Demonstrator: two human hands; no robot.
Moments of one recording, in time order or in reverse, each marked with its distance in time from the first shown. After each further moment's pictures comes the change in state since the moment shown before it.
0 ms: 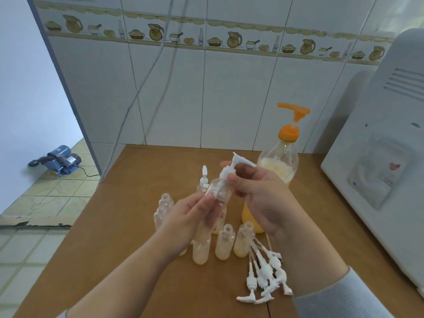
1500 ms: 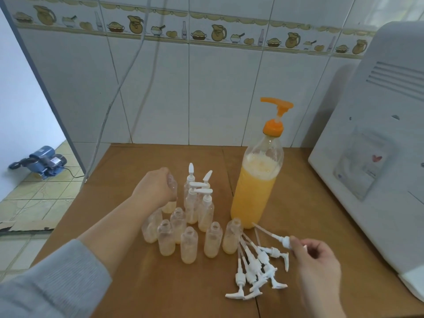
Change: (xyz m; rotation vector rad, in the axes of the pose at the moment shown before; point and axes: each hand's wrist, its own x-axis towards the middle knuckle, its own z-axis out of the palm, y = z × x) left_hand 0.084 -0.024 -0.050 1.027 0.210 -0.357; right_hand -0.052 0.130 -0.125 -0.260 0.896 0.007
